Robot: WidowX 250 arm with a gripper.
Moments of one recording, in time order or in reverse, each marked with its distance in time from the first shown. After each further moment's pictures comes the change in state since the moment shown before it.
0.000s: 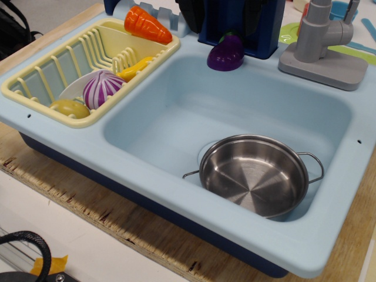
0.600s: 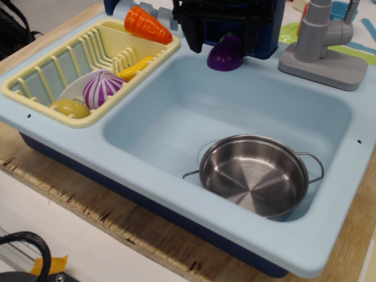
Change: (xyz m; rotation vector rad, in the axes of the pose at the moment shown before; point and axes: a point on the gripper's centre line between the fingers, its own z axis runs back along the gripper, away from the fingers) arm -0.007 0.000 -0.026 0.022 0.077 0.015
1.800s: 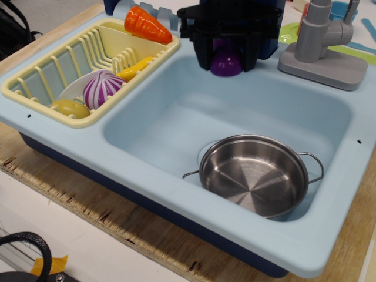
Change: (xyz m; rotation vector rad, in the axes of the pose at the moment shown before) arm -0.023 -0.003 -0.013 0.033 0.112 0.119
